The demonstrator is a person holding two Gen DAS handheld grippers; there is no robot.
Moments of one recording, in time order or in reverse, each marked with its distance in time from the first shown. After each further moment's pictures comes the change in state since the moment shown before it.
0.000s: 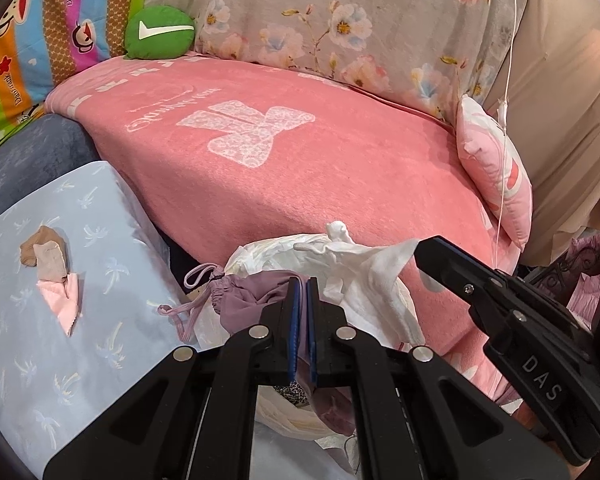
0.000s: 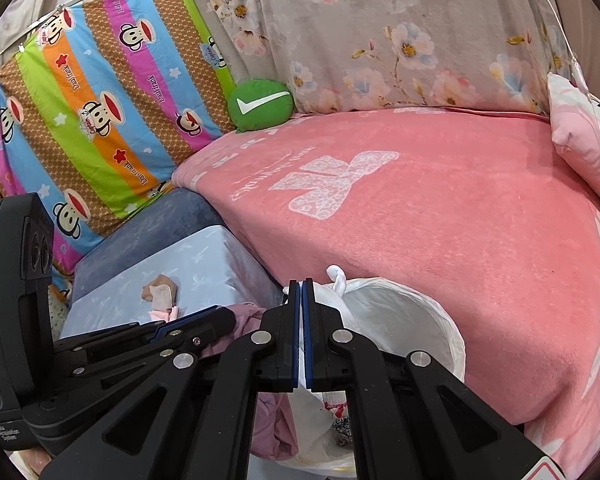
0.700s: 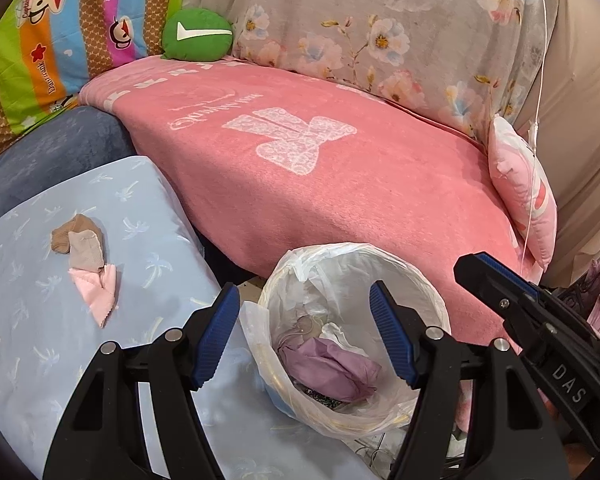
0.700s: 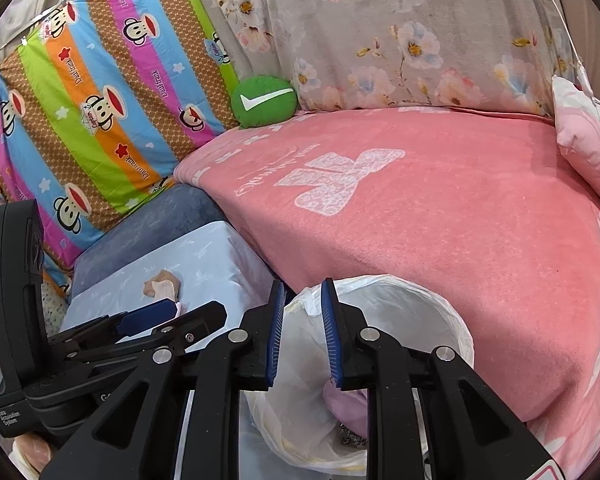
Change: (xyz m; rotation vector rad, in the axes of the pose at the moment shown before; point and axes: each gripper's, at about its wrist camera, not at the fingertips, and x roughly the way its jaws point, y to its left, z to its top) left arm -0.012 0.030 -0.003 -0.069 -0.042 0.095; right arm 0.002 0.015 -0.004 -0.018 0.011 0.002
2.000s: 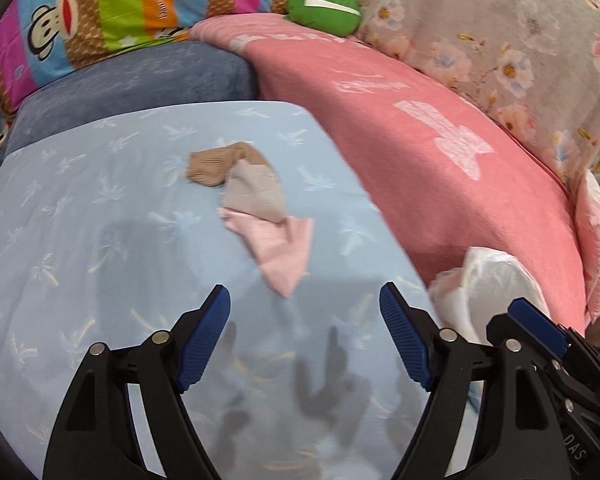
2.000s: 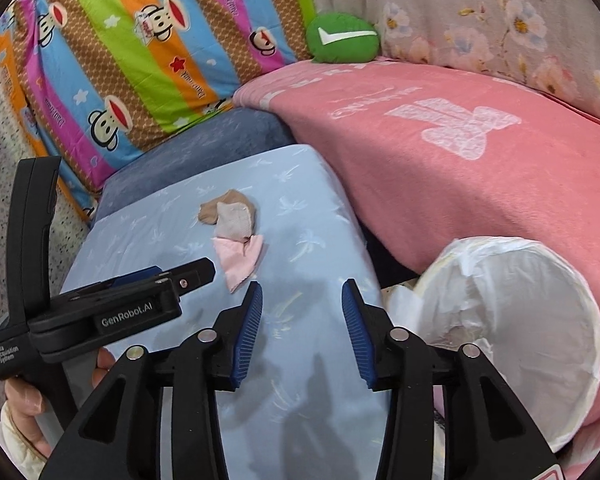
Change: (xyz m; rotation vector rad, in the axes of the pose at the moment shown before) left arm -0.004 0.177 -0.038 -0.260 0.049 0.201; right arm 0.106 0.146 -0.056 -0.185 0.207 0.124
